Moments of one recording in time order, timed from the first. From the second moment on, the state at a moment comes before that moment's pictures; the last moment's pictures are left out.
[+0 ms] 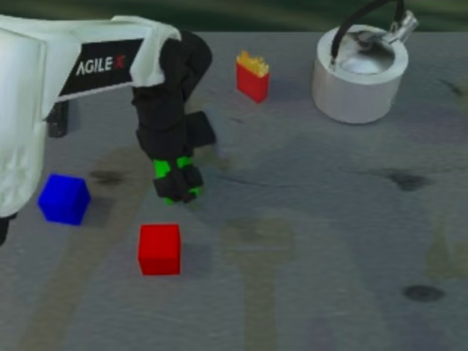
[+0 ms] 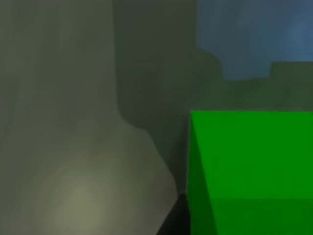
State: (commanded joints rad) left arm -0.44 2.35 1.76 -0.98 0.00 0.80; right arm 0.01 0.00 0.00 0.00 0.00 0.00
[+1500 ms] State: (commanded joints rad) left arm -0.49 2.24 1.88 -1.20 0.00 0.80; right arm 0.01 0.00 0.00 0.00 0.00 0.00
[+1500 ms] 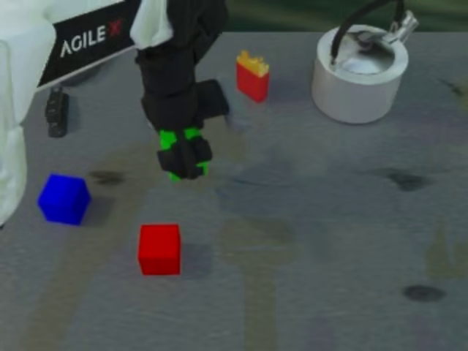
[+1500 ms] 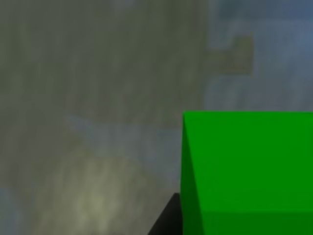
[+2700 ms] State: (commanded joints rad) left arm -0.79 2.16 1.55 -0.95 0.00 0.78; right arm 0.01 0.00 0.00 0.00 0.00 0.00
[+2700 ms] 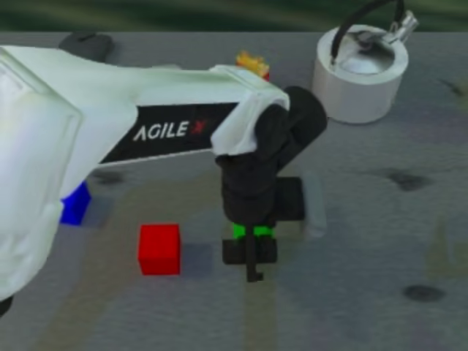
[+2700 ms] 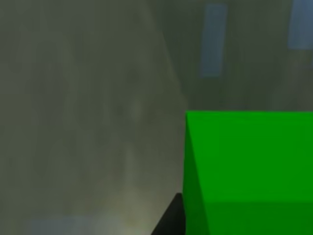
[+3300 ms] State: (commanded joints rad) left arm -0.79 2.17 1.53 -0.93 0.00 0.78; right arm 0.01 0.00 0.00 0.00 0.00 0.00
